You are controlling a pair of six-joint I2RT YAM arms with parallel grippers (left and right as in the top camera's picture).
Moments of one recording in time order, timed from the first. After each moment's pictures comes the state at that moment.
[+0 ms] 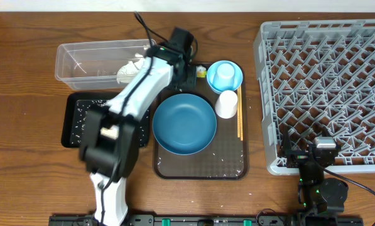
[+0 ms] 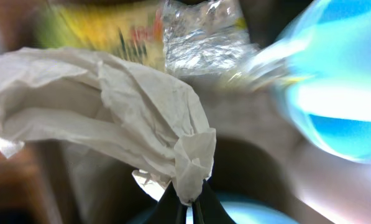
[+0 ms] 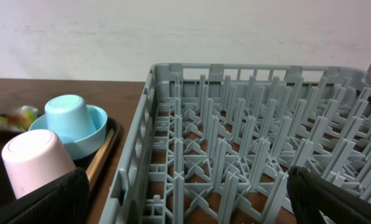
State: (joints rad) left arm -0.39 2.03 1.66 -0.84 0.10 -0.28; right arm -0.04 0.01 0.01 -0.07 -0.05 0.00
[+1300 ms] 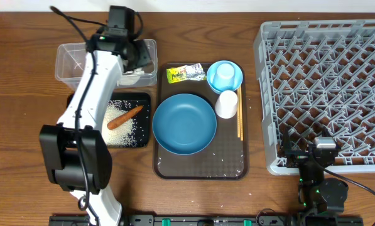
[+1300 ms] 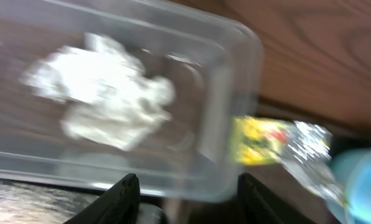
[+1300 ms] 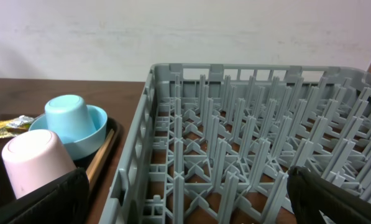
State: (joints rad) left arm -0.15 1.90 1.66 -0.84 0.03 -0.43; right arm -0.04 0.01 0.01 -0.07 -0.05 0.00
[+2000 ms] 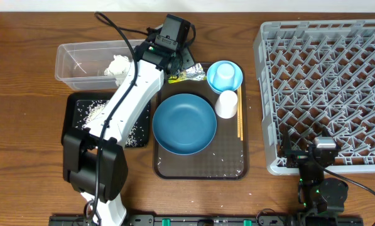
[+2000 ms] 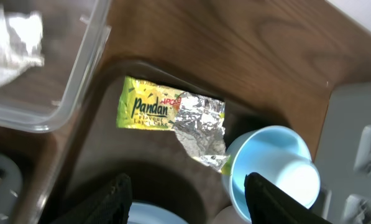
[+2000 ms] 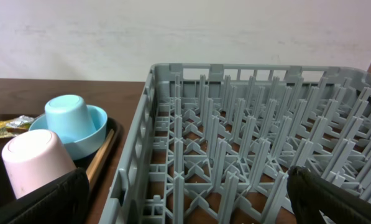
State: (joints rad) left arm -0.40 1.90 1.66 -0.78 -0.08 -0.87; right arm -0.04 0.01 0.01 -0.07 -0.05 0.00
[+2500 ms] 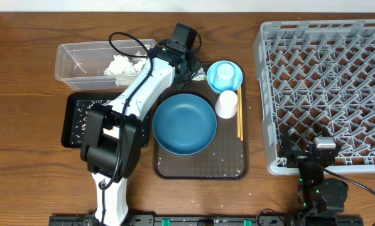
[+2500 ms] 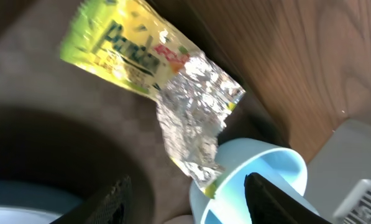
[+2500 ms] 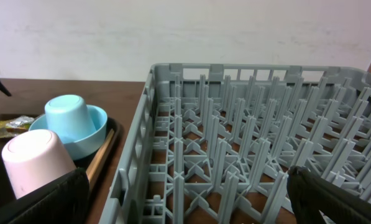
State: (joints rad) left arm -0.41 2.07 1.66 -0.69 0.09 -1.28; right arm -0.04 0.01 0.01 -0.07 -0.05 0.00
